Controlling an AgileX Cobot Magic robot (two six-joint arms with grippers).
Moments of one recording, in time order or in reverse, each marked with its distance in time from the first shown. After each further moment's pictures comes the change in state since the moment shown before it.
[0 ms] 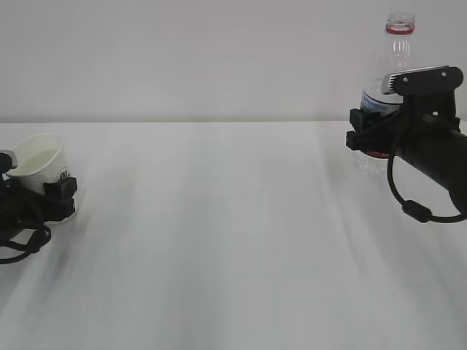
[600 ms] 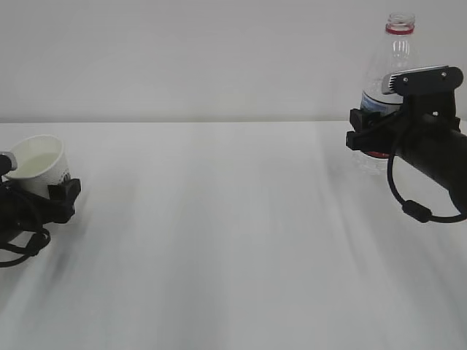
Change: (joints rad) left arm 0.000 0.000 0.015 0.003 -0.012 0.008; right arm 0.000 0.000 0.000 0.000 0.000 0.000
